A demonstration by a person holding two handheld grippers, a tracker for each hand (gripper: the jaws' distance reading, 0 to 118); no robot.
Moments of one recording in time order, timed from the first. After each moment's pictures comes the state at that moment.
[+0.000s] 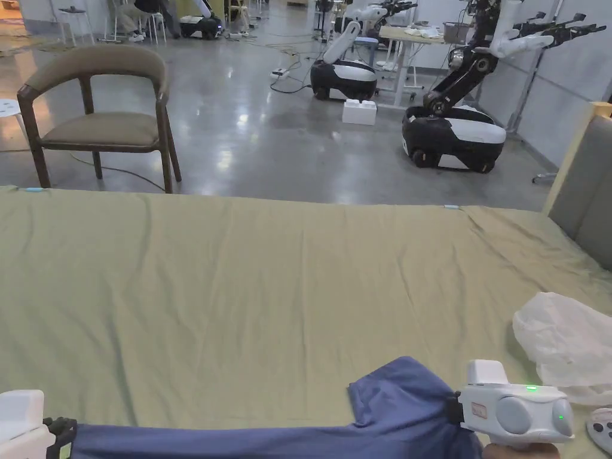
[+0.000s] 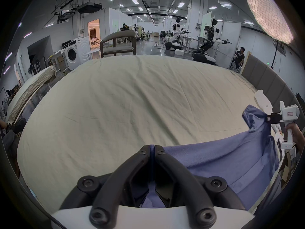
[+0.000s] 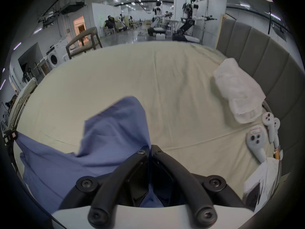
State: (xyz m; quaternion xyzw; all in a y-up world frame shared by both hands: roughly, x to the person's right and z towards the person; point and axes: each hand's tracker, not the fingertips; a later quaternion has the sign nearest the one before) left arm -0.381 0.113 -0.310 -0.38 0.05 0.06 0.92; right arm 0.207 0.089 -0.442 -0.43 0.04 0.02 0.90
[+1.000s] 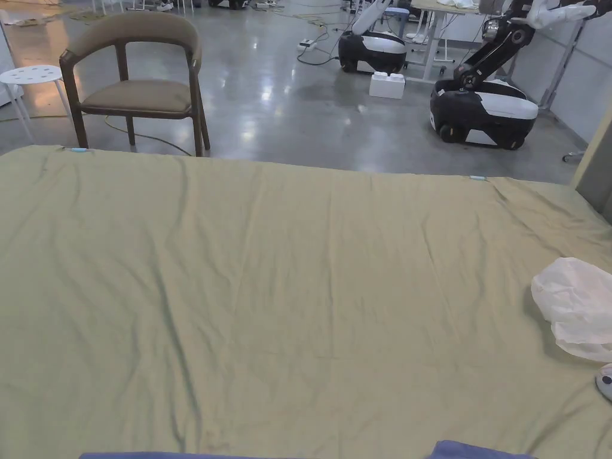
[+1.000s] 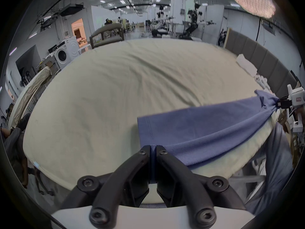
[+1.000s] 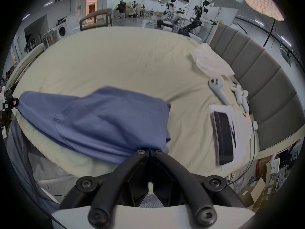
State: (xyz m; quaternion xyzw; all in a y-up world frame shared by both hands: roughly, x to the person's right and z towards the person) left arm -0.378 0.068 -0.139 -0.46 0.00 -0.01 0.89; right arm 0.233 0.083 -0.190 -0.49 0.04 0.13 0.86
